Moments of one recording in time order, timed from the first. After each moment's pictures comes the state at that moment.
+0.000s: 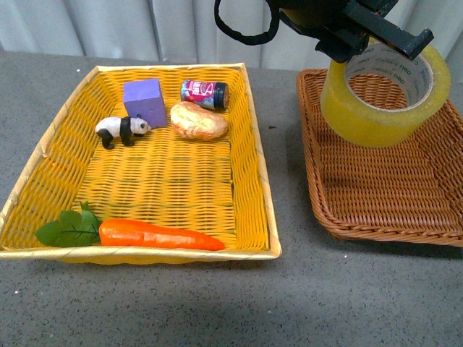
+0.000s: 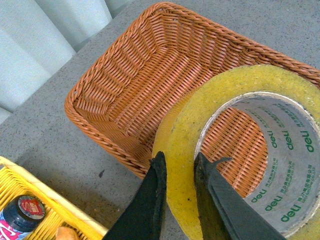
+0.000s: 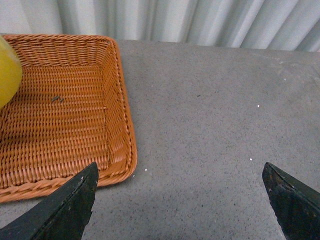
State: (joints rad) left arm -0.55 2.06 1.51 -0.02 0.21 0.36; right arm -0.03 0.48 0.21 -0.10 0.28 -0.07
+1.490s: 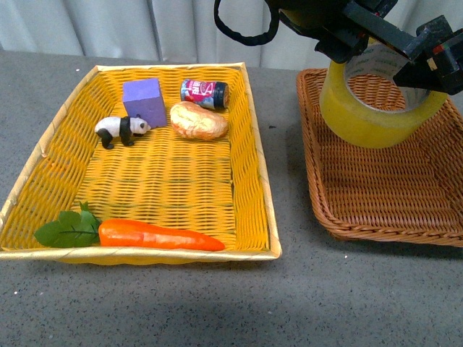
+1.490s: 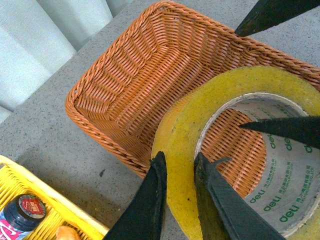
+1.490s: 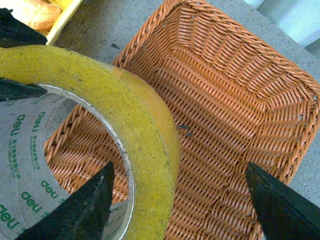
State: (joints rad) left arm -0.55 2.06 1.51 -0.02 0.21 0.36; right arm 0.07 1.78 1.15 -0.22 -0.20 -0.48
